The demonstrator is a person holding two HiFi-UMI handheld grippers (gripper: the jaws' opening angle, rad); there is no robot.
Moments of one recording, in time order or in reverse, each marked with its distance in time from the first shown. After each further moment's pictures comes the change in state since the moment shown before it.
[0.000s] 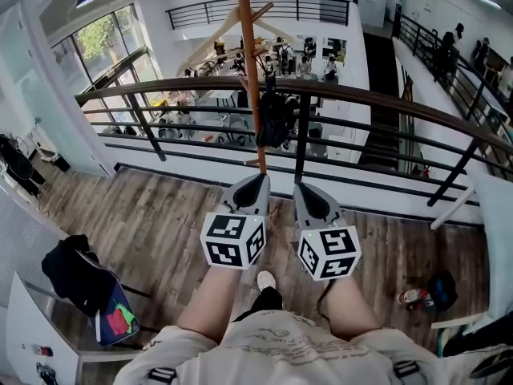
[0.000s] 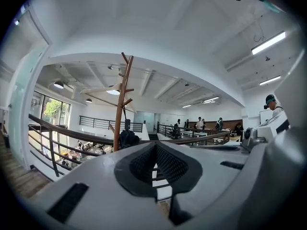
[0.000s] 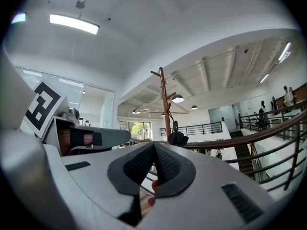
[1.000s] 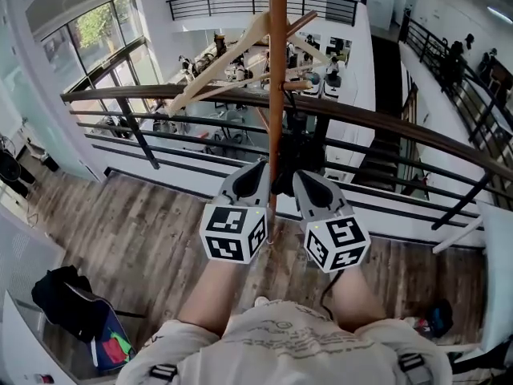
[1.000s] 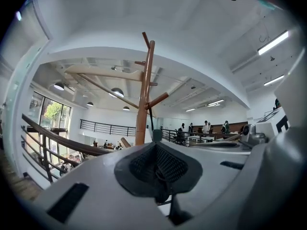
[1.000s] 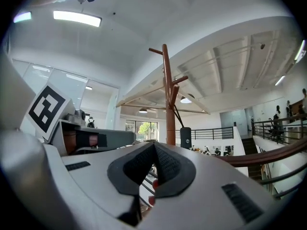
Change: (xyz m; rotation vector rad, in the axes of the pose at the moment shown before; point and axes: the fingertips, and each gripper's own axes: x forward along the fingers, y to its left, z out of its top) left arm 0.182 0.179 0.043 0.002 -0.063 0.019; right arm 0.256 -0.046 0.026 -0.080 -0.013 0.111
